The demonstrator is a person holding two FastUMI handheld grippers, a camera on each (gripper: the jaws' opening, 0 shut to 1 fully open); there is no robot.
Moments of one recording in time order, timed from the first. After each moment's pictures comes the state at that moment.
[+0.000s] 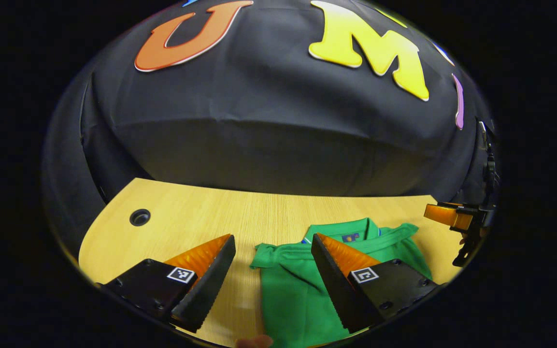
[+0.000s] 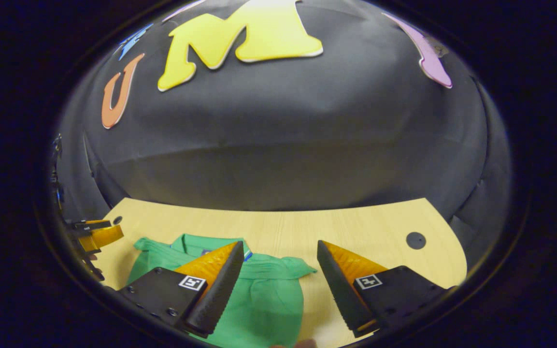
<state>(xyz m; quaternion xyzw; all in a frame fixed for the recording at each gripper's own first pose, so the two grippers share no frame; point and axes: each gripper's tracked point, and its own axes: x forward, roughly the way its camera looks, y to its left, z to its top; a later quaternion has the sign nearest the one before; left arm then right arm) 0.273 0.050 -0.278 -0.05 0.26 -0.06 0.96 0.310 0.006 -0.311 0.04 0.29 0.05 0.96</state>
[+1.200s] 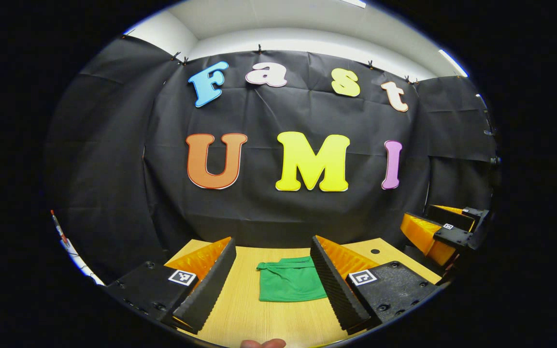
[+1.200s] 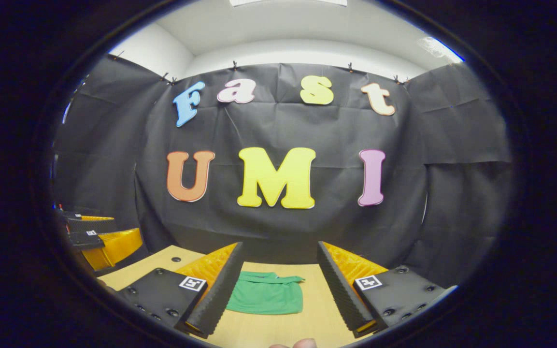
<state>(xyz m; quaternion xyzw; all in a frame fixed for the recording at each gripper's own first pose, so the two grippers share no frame) -0.059 0.037 0.000 -0.02 0.04 -0.05 1.00 -0.038 0.051 -0.010 -0.01 0.03 0.02 1.00</state>
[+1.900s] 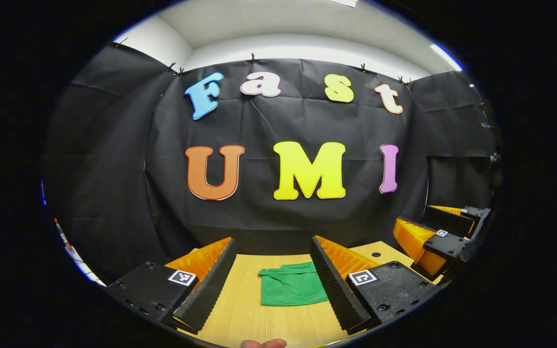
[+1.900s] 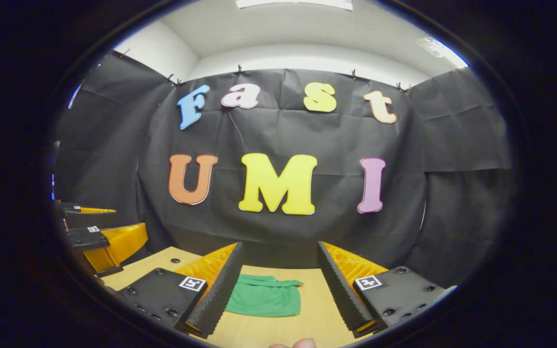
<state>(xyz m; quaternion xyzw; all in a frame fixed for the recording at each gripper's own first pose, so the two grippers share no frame) -0.056 0.031 0.016 0.00 0.03 -0.03 1.00 -0.037 0.066 0.000 -0.02 0.02 0.03 1.00</state>
